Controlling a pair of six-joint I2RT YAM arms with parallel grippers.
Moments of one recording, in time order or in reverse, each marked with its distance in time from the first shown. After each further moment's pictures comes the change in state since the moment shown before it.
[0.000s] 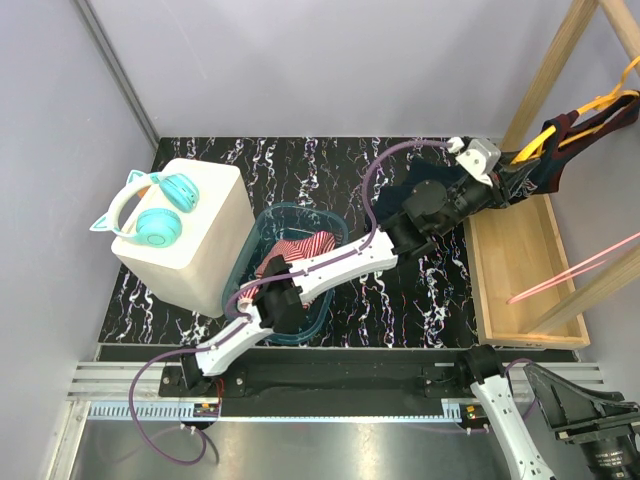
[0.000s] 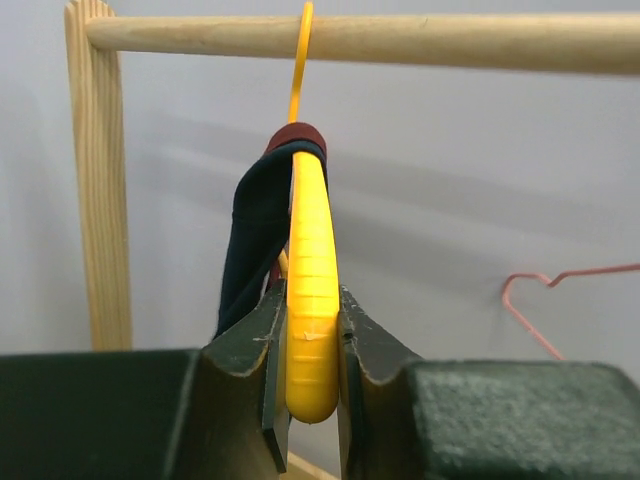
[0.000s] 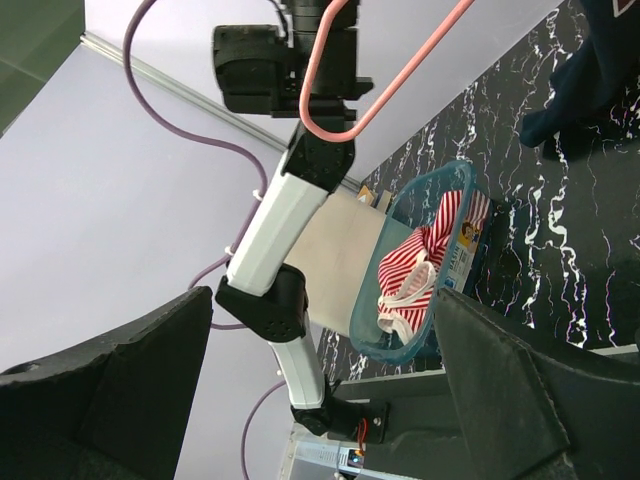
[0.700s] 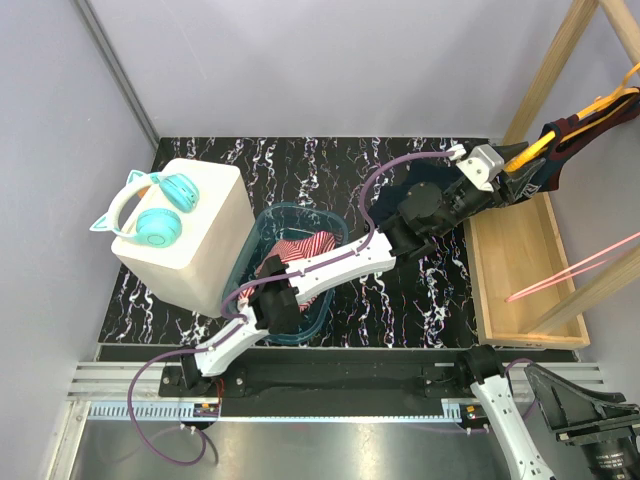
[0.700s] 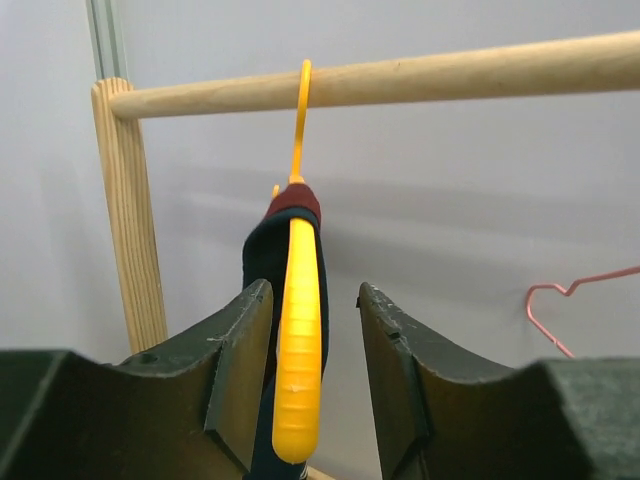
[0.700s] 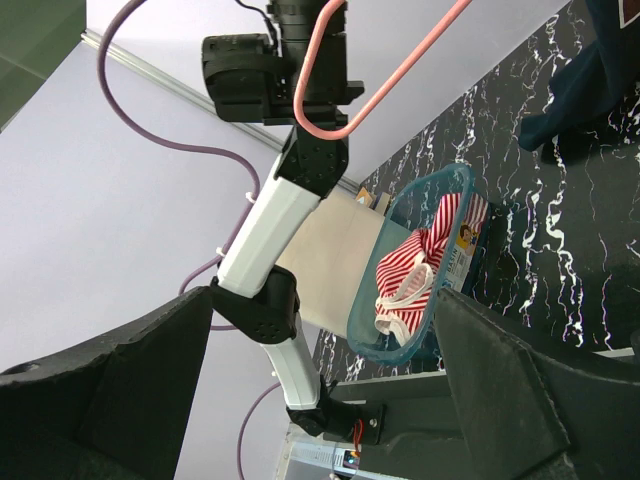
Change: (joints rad) left arm -0.006 -0.054 -0.061 0.060 0.018 0.136; right arm 0.000 -0.002 0.003 0.000 0.000 -0.012
